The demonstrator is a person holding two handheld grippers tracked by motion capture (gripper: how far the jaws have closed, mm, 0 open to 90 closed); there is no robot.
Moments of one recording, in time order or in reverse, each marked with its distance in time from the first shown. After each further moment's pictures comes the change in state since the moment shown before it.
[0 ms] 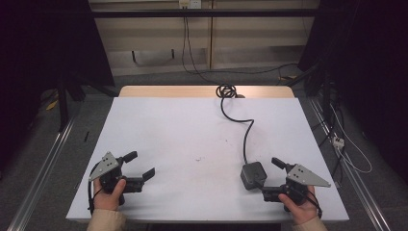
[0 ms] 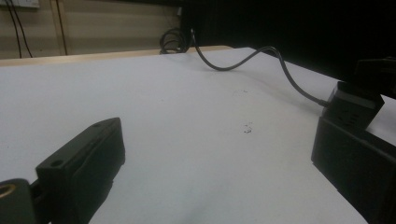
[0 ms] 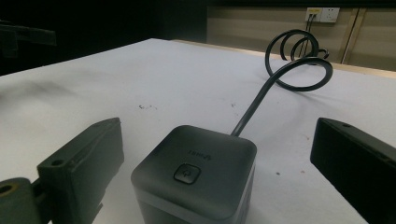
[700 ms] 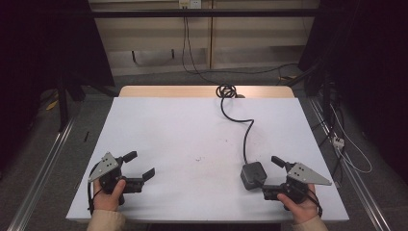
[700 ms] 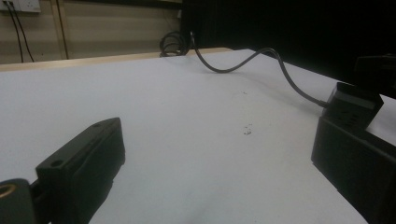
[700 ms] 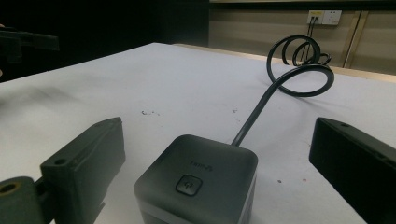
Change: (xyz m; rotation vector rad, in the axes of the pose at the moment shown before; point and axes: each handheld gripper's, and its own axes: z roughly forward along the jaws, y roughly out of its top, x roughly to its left) left arm -0.001 0.001 -0.001 -0.005 0.001 0.011; right arm -0.001 0.006 0.000 -0.009 0.009 0.006
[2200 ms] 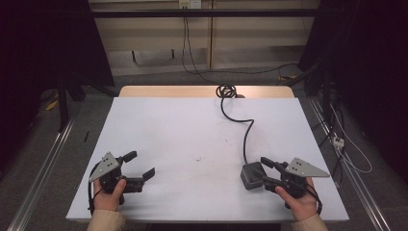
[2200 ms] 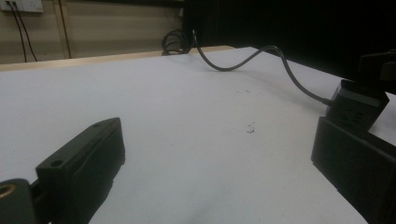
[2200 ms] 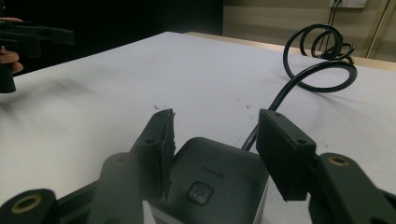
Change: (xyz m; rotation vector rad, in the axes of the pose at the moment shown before) left arm 0.000 -0.001 0.001 0.008 0.011 0.007; right arm -0.003 0.012 0.005 0.064 0.066 0.007
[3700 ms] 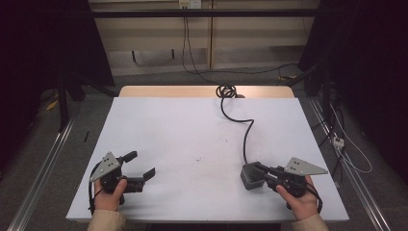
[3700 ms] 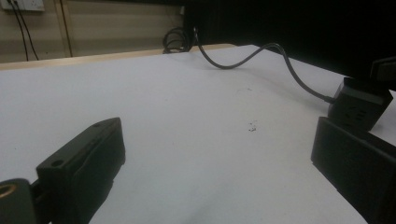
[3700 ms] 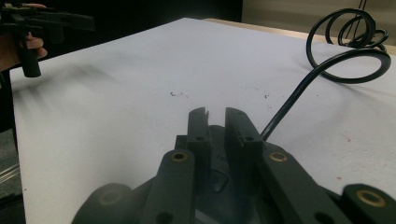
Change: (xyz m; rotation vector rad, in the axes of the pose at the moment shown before) left arm 0.000 0.000 0.001 0.010 0.004 0.008; right arm -0.003 0.001 0.000 0.055 0.081 -0.005
